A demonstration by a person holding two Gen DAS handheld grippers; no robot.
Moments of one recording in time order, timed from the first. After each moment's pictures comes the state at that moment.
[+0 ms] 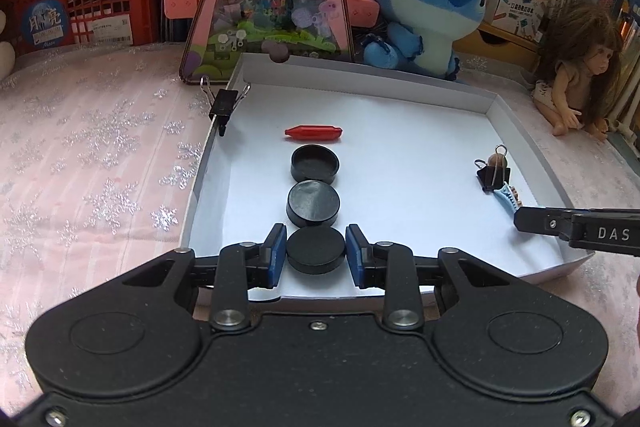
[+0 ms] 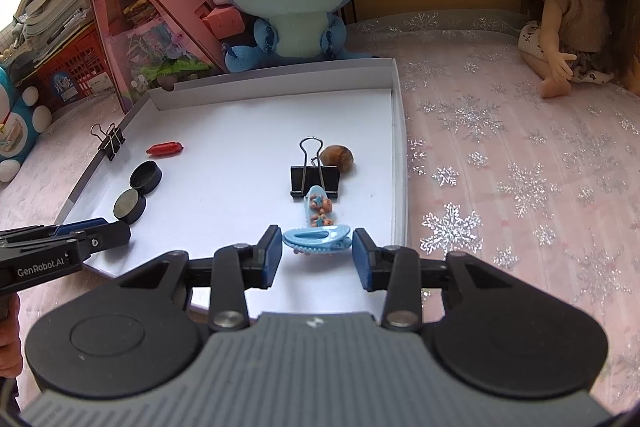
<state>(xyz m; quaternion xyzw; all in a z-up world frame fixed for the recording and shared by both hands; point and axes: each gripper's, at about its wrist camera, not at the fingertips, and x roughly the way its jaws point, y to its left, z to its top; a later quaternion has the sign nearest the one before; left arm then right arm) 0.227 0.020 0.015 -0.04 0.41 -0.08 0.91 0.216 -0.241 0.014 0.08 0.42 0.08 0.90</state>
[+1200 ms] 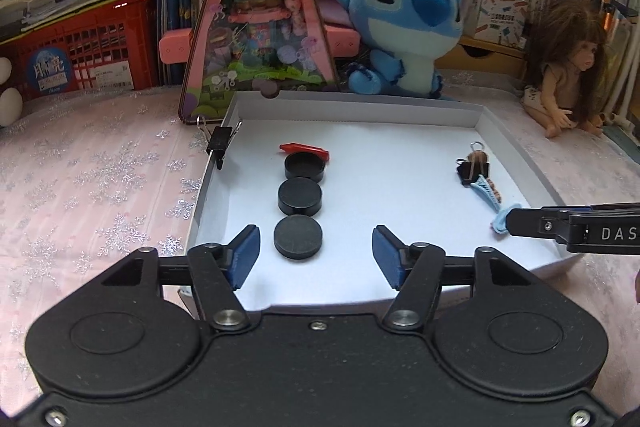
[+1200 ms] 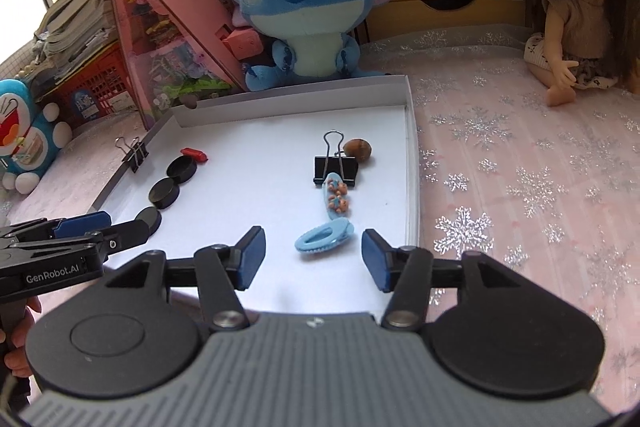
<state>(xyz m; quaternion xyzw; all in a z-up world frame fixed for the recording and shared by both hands) 0.204 0.009 0.030 -0.01 0.35 -0.09 0.93 0.195 -0.241 0.018 0.10 0.38 0.10 0.92</state>
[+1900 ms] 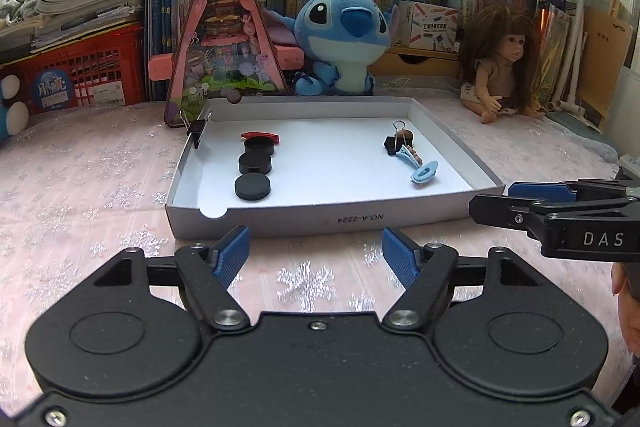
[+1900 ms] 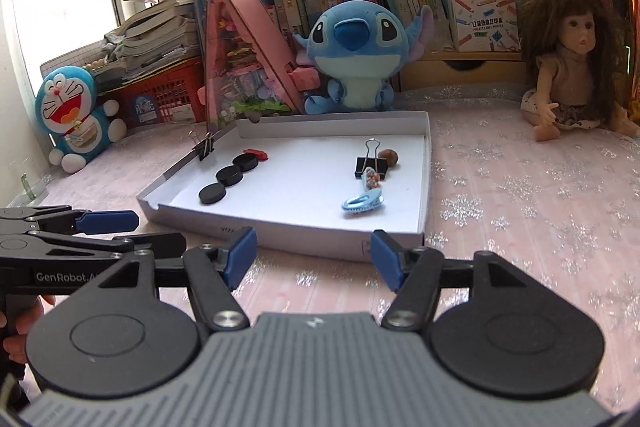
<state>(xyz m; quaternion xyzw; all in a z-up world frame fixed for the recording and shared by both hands) 0.091 -0.005 0.036 0.01 0.30 -0.13 0.95 0.084 -0.235 0.026 0.06 0.27 0.14 0.95</state>
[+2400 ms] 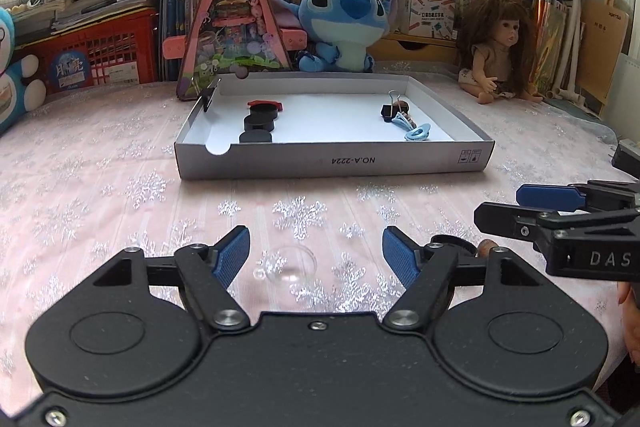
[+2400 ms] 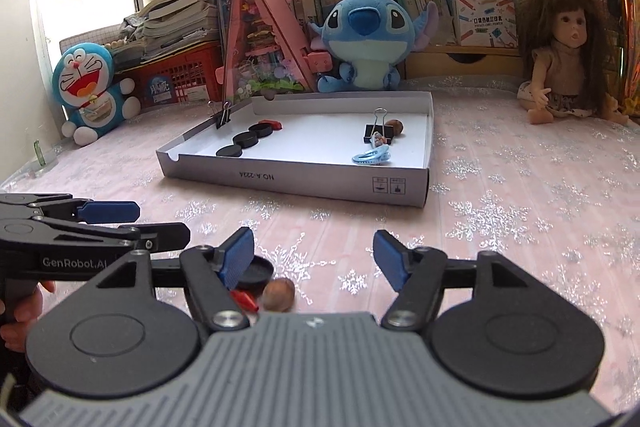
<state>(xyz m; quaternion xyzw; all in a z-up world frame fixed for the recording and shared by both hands) 0.043 -0.004 0.007 0.01 0.29 -0.11 0.95 0.034 -0.230 -0.003 0.03 0.25 0.15 0.96</state>
